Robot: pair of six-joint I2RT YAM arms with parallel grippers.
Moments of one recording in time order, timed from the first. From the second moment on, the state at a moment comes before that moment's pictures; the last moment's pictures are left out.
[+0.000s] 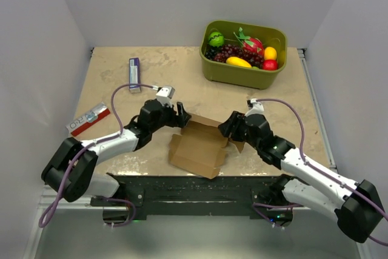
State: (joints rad) left arm -0.58 1.36 0.59 0.38 0.07 -0.42; right arm 0.69 0.91 0.52 -0.11 0.17 0.79
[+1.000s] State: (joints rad) left arm -0.56 1.37 0.33 0.76 0.17 -0.58; right arm 0.69 0.92 0.43 -0.08 0.17 0.81
